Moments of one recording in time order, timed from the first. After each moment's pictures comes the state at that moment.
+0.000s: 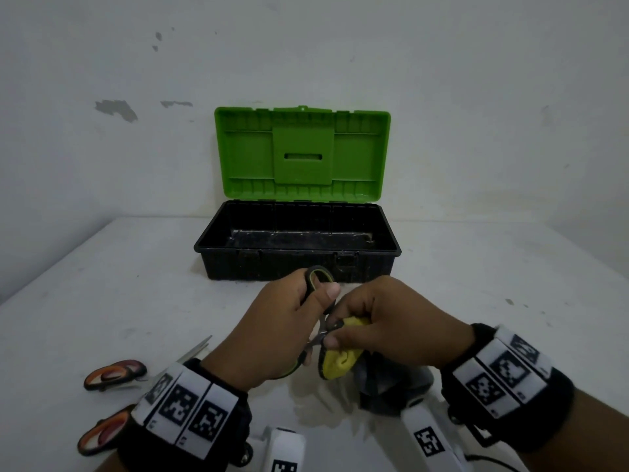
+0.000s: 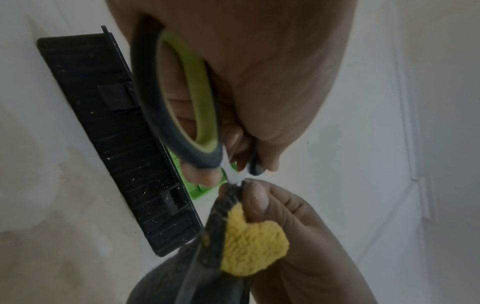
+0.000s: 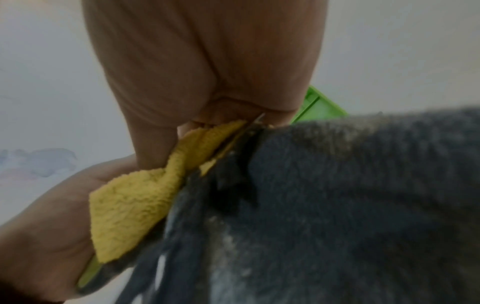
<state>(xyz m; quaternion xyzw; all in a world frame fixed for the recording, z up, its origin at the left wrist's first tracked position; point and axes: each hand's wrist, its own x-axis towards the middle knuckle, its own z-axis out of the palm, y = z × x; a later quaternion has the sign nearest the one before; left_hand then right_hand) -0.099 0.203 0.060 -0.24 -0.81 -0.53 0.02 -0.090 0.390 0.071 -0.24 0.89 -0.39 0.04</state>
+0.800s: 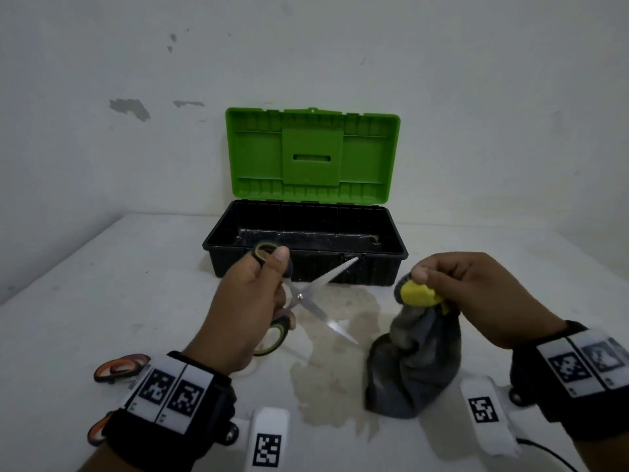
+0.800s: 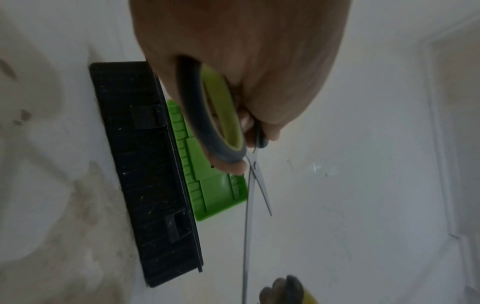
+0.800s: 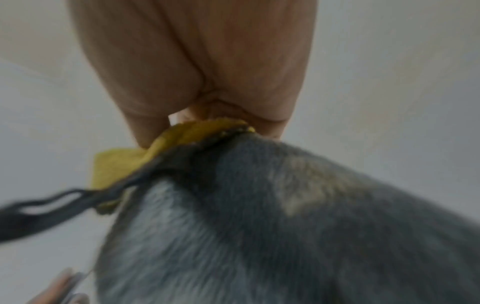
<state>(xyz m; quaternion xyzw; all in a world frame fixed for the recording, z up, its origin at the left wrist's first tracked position) -0.113 0.182 0.060 -0.08 -0.68 -0.73 0.02 -0.089 0.460 0.082 -0.11 0.84 -0.53 -0.08</state>
